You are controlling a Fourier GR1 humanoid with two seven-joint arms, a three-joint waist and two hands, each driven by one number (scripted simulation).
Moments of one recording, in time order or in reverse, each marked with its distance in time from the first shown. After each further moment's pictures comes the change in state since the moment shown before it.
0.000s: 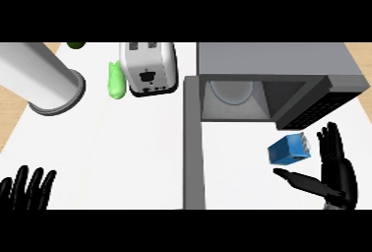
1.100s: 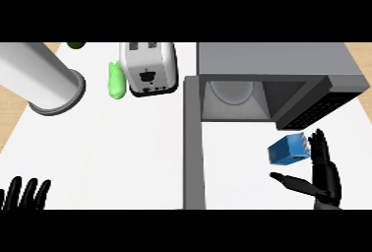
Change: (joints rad) left arm 0.060 -0.006 0.017 0.002 0.020 -0.046 -0.041; right arm -0.163 -0.081 -0.061 0.542 -0.013 0.044 -0.420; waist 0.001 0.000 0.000
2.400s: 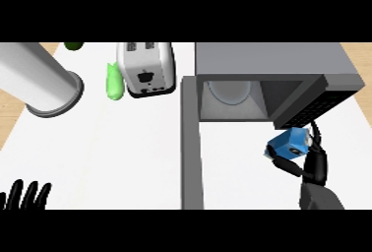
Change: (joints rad) left arm 0.006 -0.002 0.027 0.036 0.008 -0.055 -0.025; right arm -0.215 -0.012 -0.056 0.324 -0.008 -0.229 -0.227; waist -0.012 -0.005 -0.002
